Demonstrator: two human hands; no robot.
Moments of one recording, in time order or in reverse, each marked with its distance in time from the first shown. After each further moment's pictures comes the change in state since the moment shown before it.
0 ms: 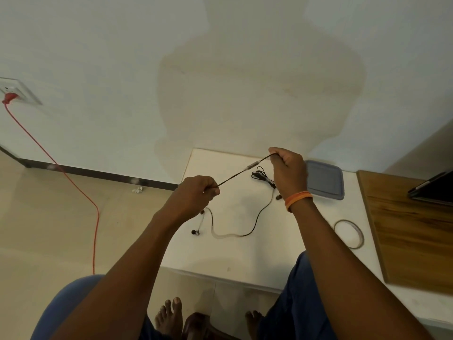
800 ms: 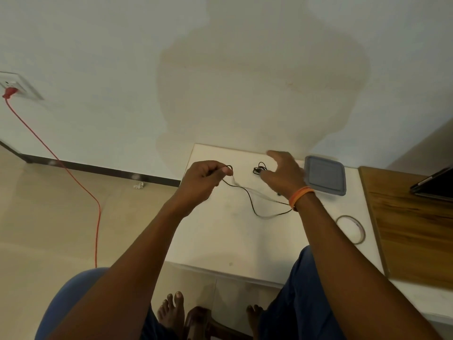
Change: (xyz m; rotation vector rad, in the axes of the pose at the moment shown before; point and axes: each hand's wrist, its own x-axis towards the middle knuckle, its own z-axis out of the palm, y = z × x) left_hand 0.002 0.016 0.000 -0.509 0.082 0.041; right_hand -0.001 0.007 0.000 -0.302 -0.389 0.059
